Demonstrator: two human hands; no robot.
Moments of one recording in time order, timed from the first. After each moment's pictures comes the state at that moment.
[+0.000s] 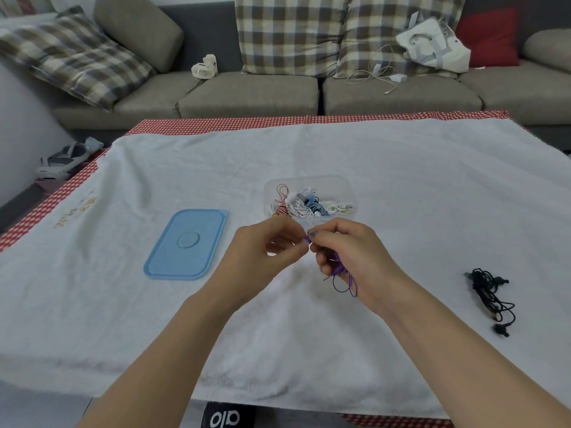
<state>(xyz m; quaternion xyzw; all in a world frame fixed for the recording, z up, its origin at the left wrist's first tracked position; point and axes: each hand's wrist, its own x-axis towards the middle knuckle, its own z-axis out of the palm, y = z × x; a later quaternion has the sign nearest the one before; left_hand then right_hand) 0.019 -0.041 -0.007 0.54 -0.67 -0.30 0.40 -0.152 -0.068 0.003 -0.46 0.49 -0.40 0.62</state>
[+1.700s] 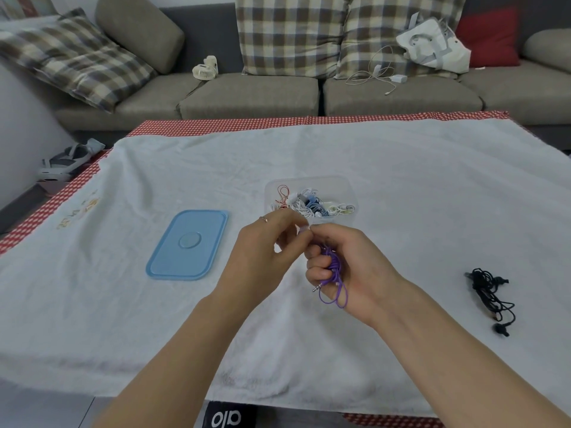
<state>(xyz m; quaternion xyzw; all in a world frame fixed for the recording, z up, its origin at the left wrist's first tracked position) 0.004 -0.040 -0.003 0.55 -0.71 -0.10 0.42 -0.143 -0.055 0.016 -0.24 0.40 -0.36 0.81</state>
